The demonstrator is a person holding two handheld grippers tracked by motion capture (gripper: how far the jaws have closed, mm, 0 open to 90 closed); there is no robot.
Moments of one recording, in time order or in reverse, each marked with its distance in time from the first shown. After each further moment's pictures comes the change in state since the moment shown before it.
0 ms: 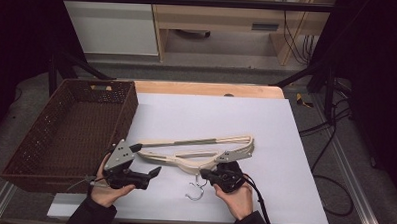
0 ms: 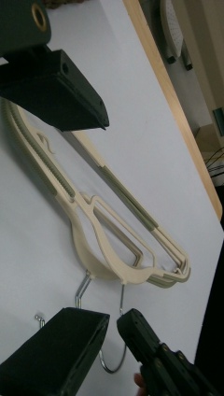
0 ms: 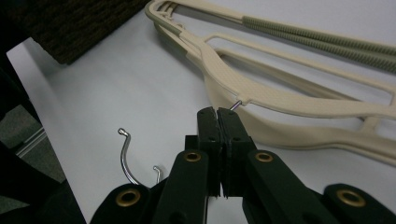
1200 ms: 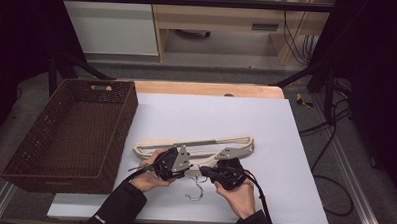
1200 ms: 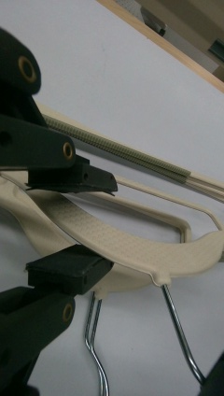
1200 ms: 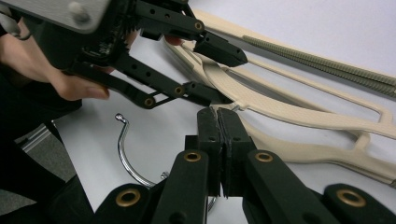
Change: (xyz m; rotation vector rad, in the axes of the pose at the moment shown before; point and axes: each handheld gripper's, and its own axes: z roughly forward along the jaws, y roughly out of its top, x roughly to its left) left arm -0.036 0.008 0.116 0.239 -0.080 0.459; right arm 0.002 0.012 -0.010 -0.002 0.015 -0.039
